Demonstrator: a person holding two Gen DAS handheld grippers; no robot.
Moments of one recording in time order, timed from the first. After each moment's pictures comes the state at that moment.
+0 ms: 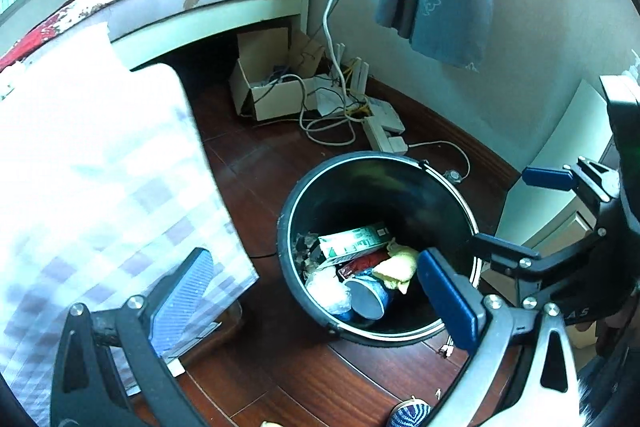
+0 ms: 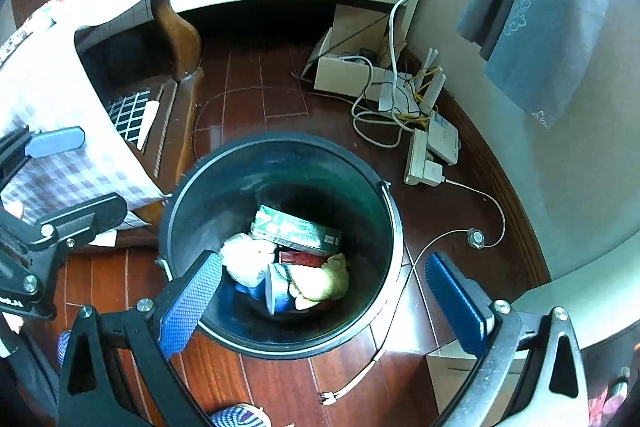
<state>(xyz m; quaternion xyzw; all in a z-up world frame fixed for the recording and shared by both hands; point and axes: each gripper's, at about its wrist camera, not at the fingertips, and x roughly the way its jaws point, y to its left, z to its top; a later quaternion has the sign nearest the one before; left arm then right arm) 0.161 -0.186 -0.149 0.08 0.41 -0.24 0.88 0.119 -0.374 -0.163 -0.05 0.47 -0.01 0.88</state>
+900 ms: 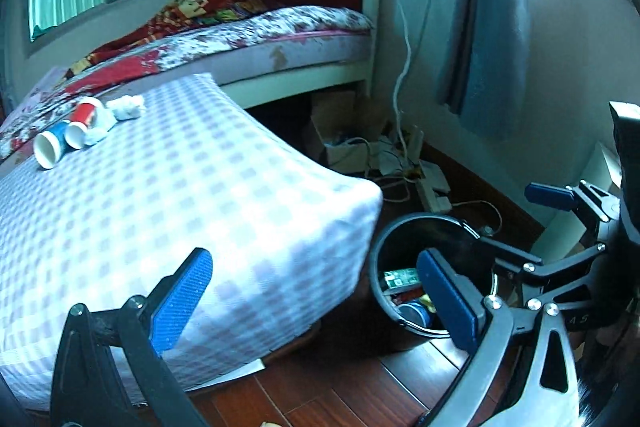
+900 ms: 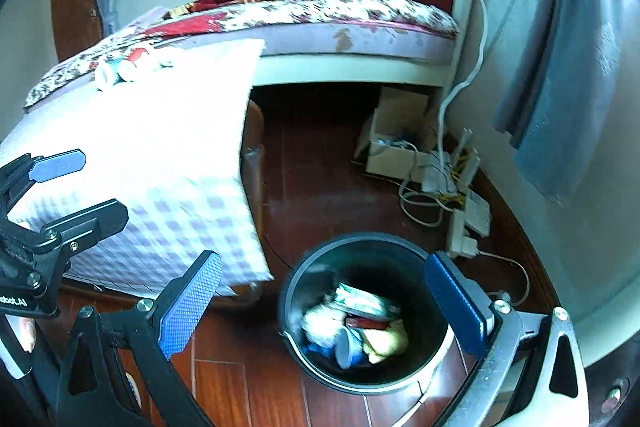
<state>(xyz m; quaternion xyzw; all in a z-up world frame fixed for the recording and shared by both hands) 0.131 -0.081 -0.059 0.05 0.33 -0.15 0.93 0.103 -0.283 -0.071 -0.04 0.36 0.05 0.93</state>
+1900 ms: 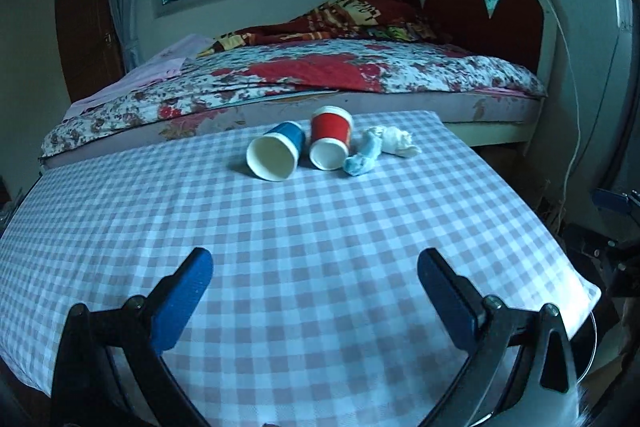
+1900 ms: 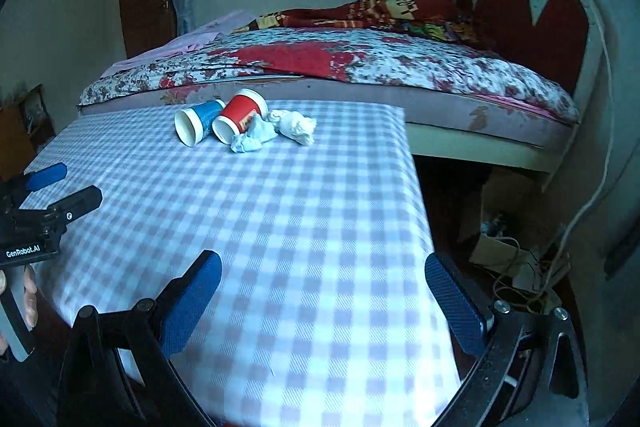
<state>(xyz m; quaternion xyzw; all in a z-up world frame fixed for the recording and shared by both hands) 0.221 0.186 -0.012 -0.01 0.32 0.07 0.94 0.251 -0.066 0.006 -0.08 0.33 0.18 0.92</state>
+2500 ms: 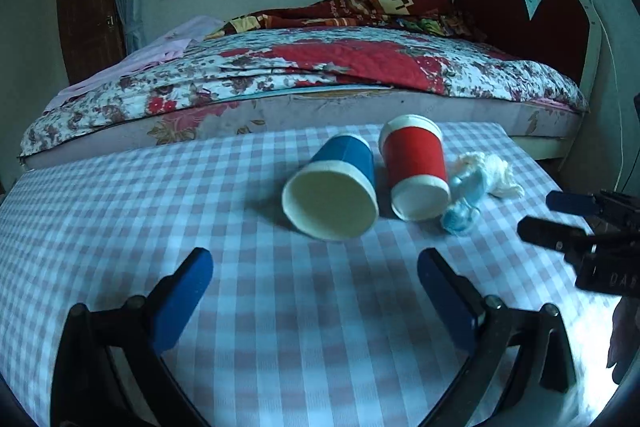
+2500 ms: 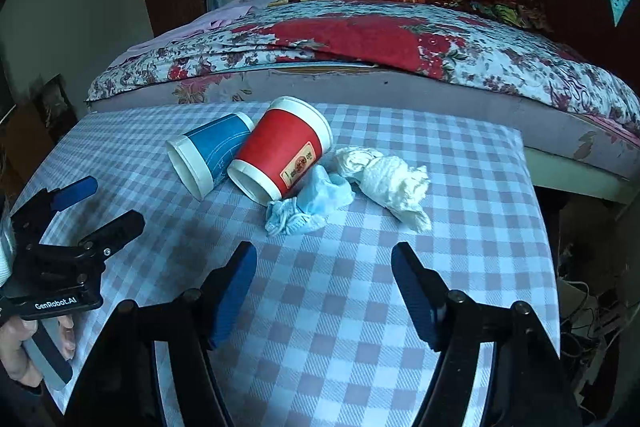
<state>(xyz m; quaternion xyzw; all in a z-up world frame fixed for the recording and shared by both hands) 0.344 0.257 -0.045 -0.02 0.33 0.08 0.94 0.404 0.063 -0.032 -0.08 0.38 0.26 0.88</state>
